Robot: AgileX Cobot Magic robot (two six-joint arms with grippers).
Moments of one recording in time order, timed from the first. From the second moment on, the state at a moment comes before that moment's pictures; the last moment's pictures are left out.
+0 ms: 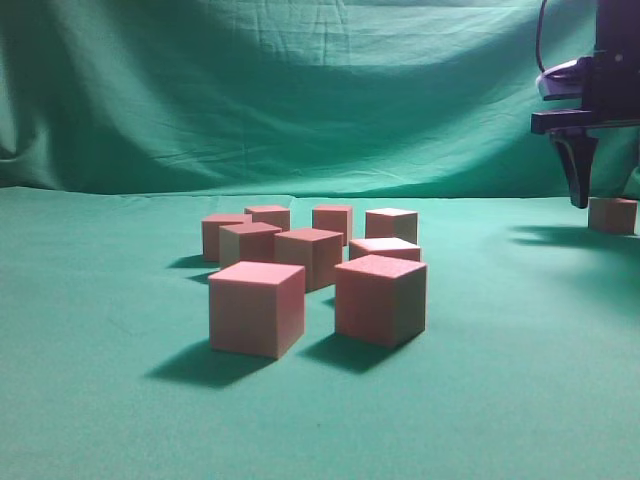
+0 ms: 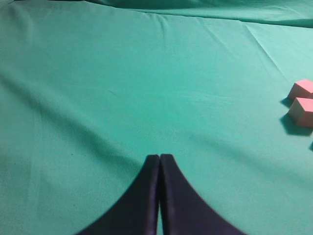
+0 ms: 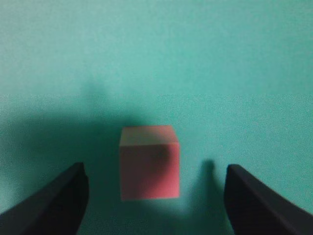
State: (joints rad) left arm -0.01 -0.01 0.02 -0.06 0.35 -0.03; right arm 0.10 2.28 -1.98 -0.08 1.24 0.07
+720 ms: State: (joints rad) left arm -0.01 -0.01 0.02 -0.06 0.35 -0.03; right arm 0.10 2.31 -2.04 -0.08 1.23 0.07
